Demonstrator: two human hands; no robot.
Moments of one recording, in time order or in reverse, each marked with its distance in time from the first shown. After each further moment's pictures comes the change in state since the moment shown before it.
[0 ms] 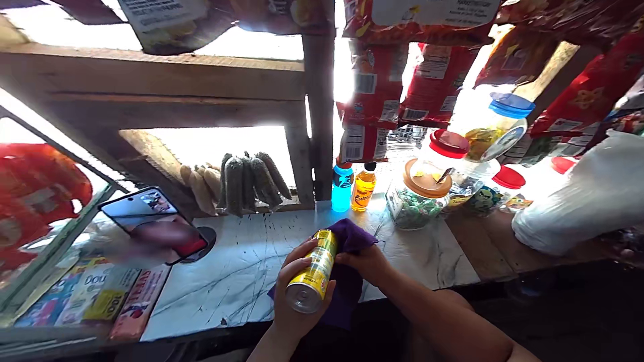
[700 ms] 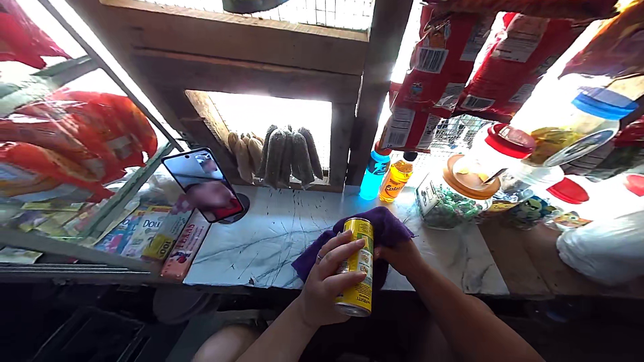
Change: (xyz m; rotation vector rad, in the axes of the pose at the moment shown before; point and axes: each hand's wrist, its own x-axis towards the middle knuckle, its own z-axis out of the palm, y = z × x) left_hand -0.010 0.004 0.000 0.125 -0.138 0.274; right_hand -0.003 0.007 -0.015 0.055 -0.124 -0.175
